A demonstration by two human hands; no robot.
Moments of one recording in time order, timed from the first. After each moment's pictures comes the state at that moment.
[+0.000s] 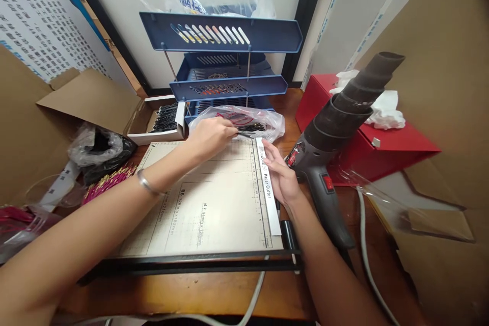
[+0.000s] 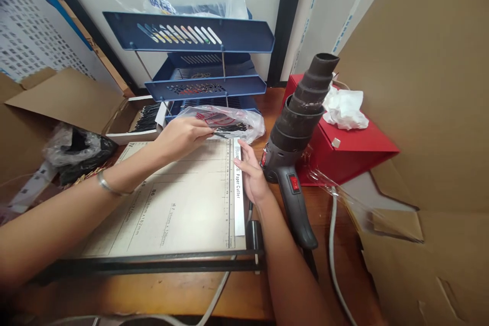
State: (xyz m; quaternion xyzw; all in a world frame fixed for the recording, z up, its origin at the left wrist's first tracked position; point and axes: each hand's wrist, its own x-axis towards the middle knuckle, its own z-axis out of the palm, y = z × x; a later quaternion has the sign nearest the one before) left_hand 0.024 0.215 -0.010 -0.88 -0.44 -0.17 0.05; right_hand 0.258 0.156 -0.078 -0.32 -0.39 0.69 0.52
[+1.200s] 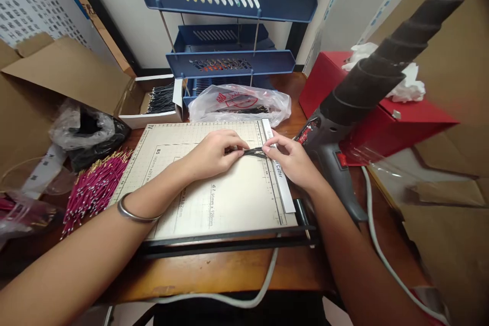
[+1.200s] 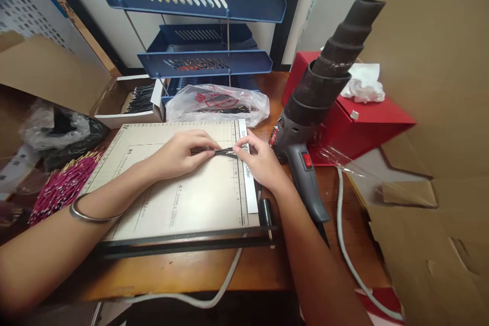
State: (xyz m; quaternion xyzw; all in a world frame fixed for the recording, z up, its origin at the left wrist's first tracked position) left_hand 0.029 0.140 -0.033 -0.85 -0.41 -0.26 -0.21; right_hand 0.275 0.147 -0.064 -0.44 -0.66 0.45 0.40
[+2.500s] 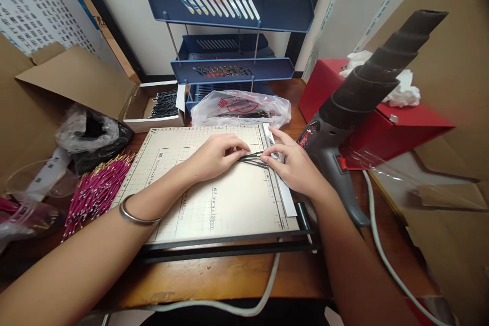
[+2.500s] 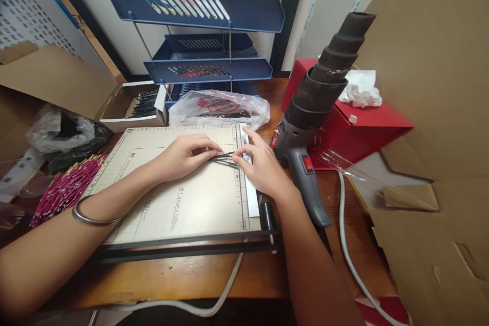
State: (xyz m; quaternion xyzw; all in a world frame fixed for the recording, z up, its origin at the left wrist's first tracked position) left_hand 0.029 0.143 -0.038 -0.84 -0.42 -0.28 -0.22; right_hand 0.281 0.140 -0.052 -0.45 -0.74 0.36 0.35
